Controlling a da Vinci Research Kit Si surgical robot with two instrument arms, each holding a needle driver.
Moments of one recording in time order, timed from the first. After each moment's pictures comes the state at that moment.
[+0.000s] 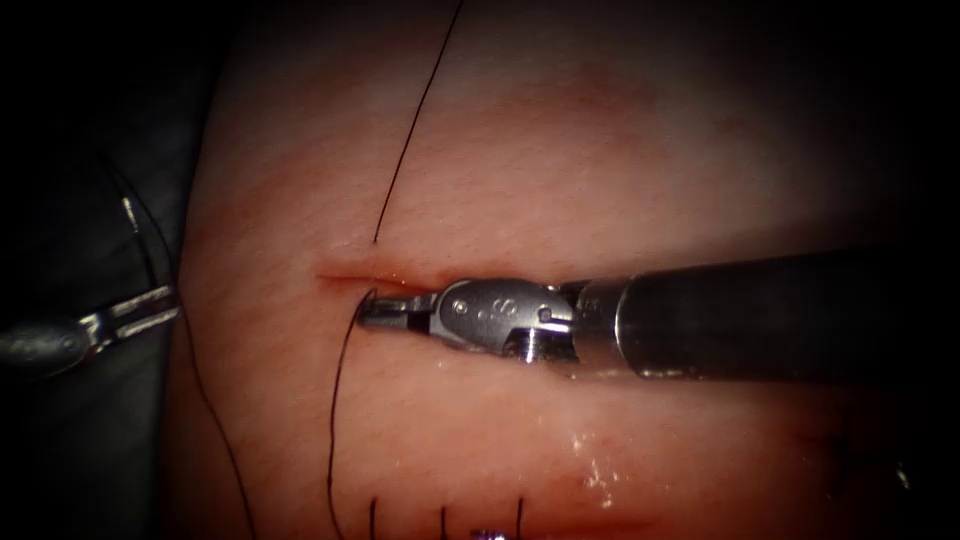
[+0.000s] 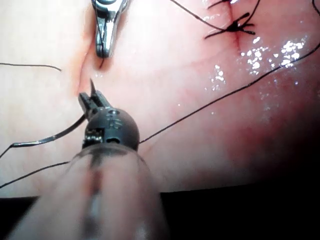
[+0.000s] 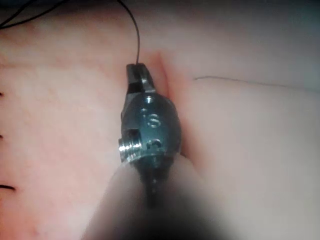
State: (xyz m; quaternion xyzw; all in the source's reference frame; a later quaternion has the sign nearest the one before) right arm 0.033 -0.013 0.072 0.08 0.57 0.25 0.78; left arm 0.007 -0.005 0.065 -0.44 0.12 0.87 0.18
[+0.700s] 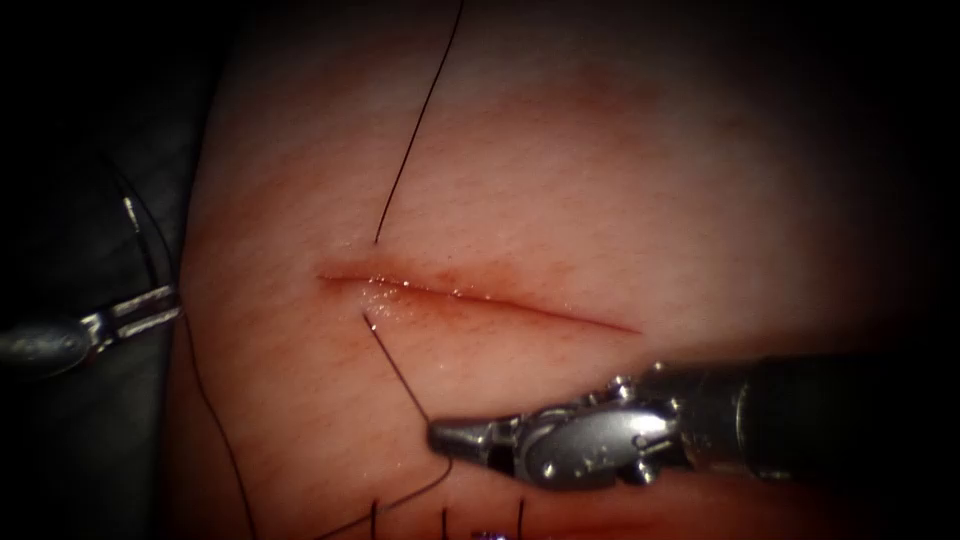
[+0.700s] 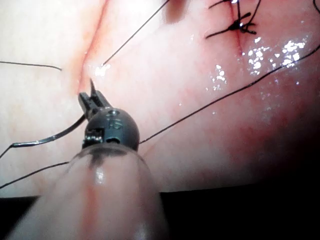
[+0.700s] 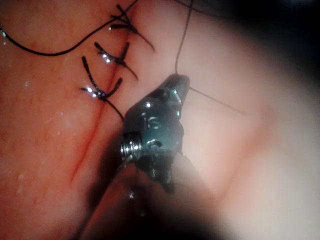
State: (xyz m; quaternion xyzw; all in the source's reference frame) right arm 0.025 -0.026 0.060 -0.10 0.59 -0.03 0.80; left arm 0.007 -0.005 0.065 -0.44 0.12 0.87 0.18
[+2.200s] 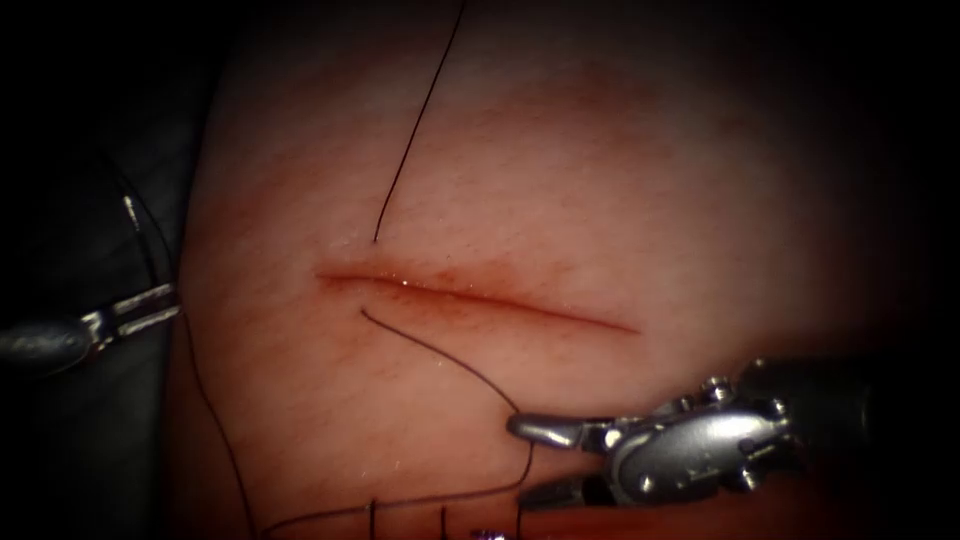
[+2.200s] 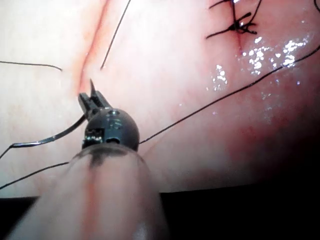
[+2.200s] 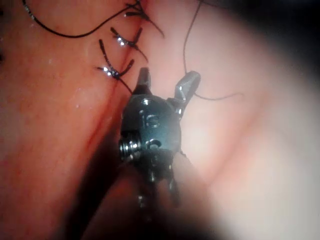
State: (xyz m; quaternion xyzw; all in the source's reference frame) right arm 0.019 -0.024 0.055 -0.07 0.61 -0.04 0.79; left arm 0.007 -0.005 0.065 -0.44 0.11 0.87 0.18
